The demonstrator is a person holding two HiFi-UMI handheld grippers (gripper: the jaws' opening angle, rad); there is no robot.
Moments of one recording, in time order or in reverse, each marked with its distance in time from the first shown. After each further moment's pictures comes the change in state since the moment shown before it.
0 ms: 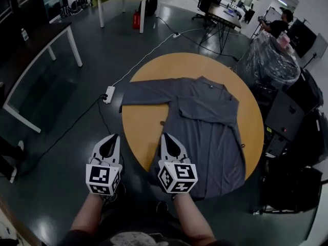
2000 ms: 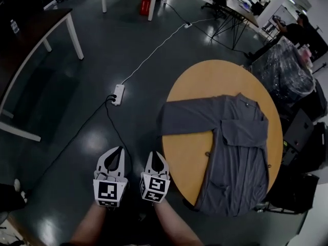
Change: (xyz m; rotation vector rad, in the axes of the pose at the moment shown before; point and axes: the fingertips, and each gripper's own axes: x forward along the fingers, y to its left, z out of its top) left arm 0.100 0.242 -0.073 0.022 0.051 -0.060; right arm 0.256 0.122 -0.176 -0.053 0.192 -0.266
